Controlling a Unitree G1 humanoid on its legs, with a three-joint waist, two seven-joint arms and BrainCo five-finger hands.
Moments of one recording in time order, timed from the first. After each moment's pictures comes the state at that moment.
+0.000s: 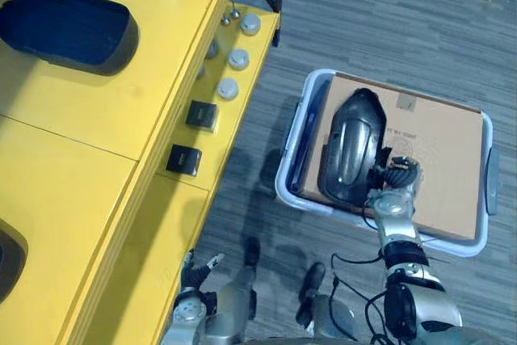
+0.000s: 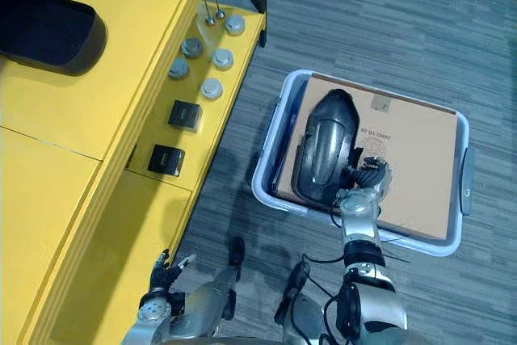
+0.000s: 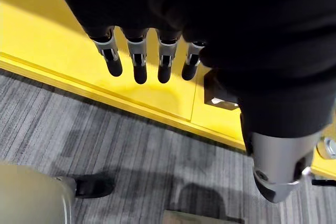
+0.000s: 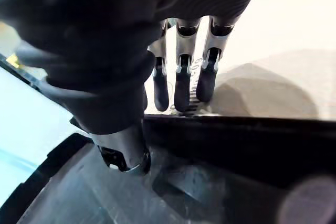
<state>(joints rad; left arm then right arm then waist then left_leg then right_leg) 0.10 0.05 -0.02 0.66 0.04 -0.06 0.34 -0.51 -0.12 -0.33 0.70 -0.26 0.09 -0.48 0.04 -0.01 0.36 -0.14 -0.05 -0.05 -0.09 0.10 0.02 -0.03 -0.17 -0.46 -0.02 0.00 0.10</state>
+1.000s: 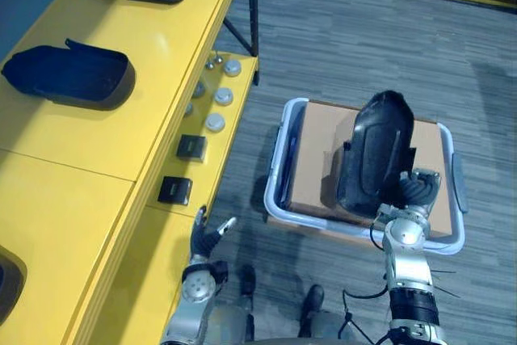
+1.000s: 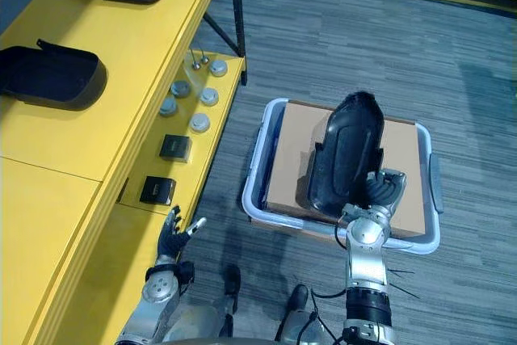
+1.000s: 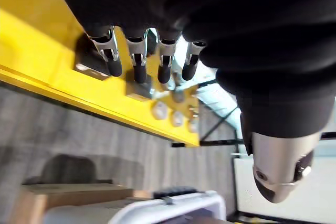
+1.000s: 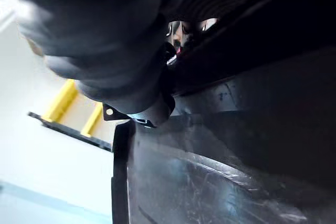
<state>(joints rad) 0.16 0.02 -0.18 0.00 0.03 -0.10 0.33 -0.14 -0.04 -0.21 -0.03 -0.30 0.04 -0.50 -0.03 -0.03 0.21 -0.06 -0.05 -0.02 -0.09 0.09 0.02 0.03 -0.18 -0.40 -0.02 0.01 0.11</state>
